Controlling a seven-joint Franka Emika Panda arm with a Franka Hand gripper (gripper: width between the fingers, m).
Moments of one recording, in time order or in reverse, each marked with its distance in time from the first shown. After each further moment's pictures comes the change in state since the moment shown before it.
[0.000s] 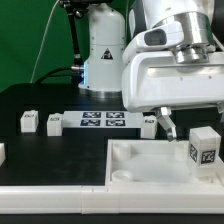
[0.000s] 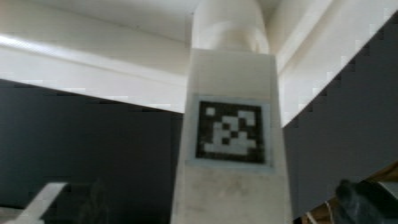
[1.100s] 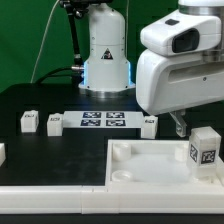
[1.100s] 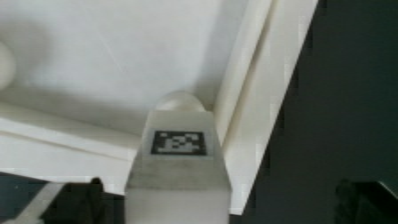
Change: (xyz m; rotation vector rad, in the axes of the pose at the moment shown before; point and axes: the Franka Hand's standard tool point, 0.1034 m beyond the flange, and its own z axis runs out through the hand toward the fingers) arm 0.003 -0.016 -0.003 0.141 -0.611 0.048
